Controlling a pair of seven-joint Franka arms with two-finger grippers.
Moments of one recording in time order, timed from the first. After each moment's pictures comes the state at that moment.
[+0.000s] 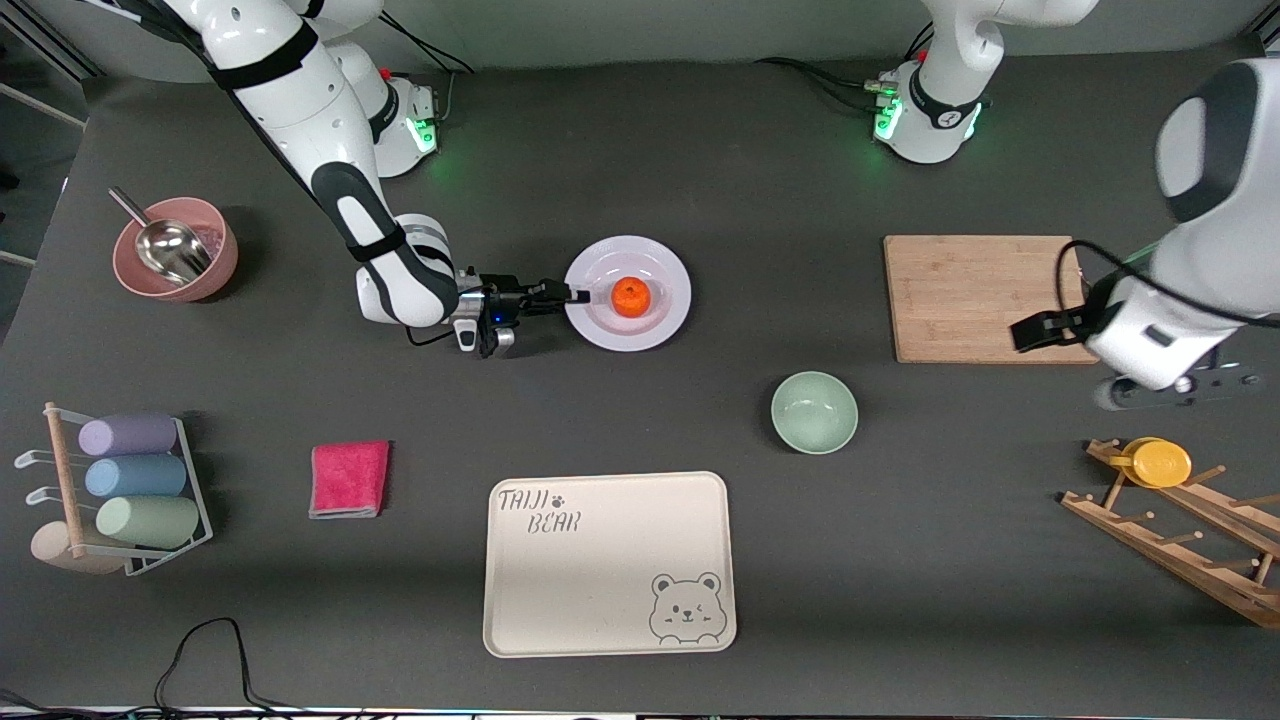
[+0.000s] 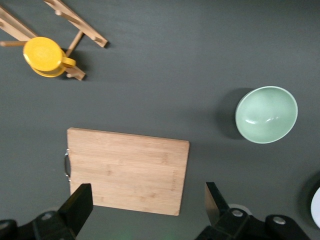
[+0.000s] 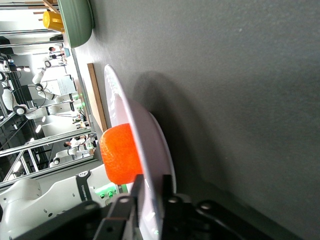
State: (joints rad) left arm -0.24 0.14 0.18 -1.60 0.01 1.60 -0.14; right arm 0.36 0.52 0.09 -2.34 1.69 2.12 -1.05
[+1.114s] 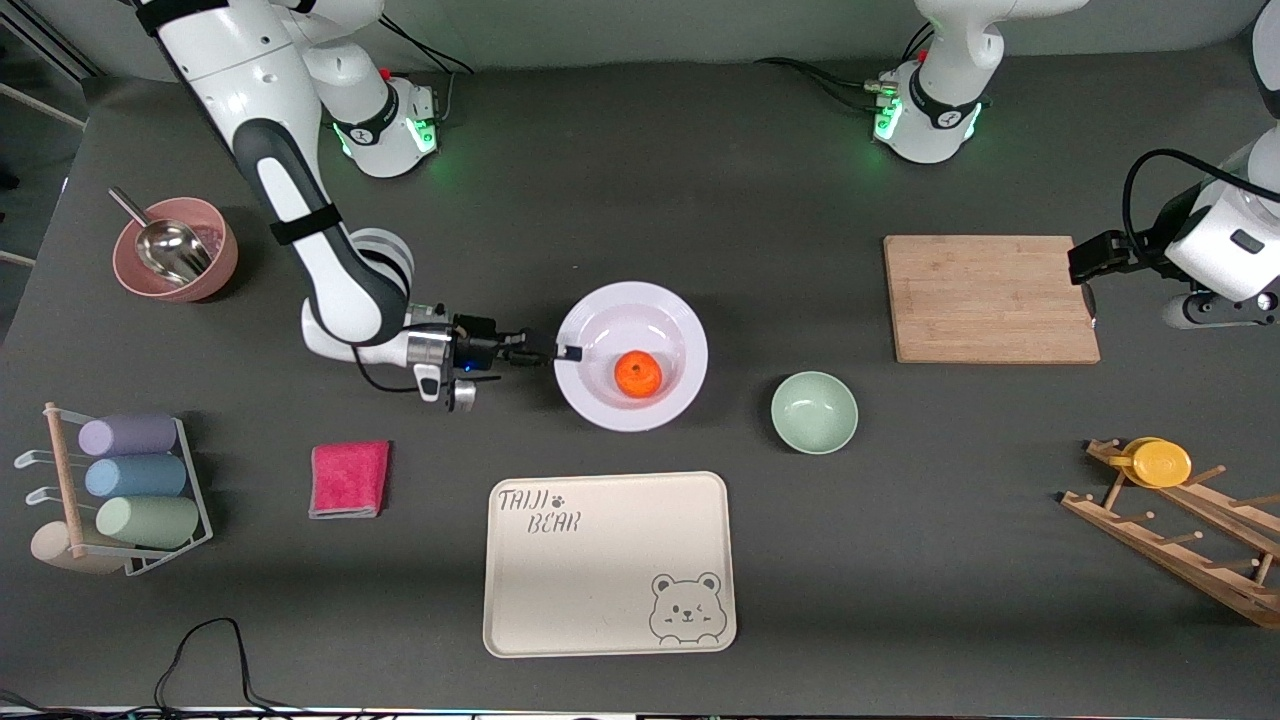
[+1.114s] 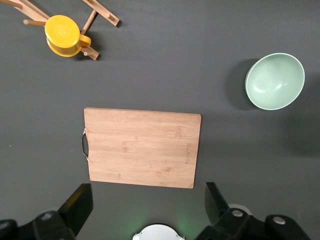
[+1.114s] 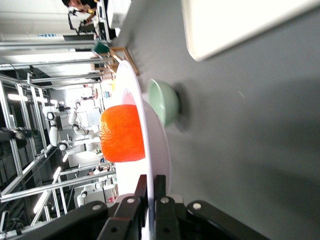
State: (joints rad) left arm 0.03 -0.01 -0.08 -1.68 0.04 1.52 -0.09; right arm 0.29 0.42 0.07 -2.03 1.60 2.12 -0.71
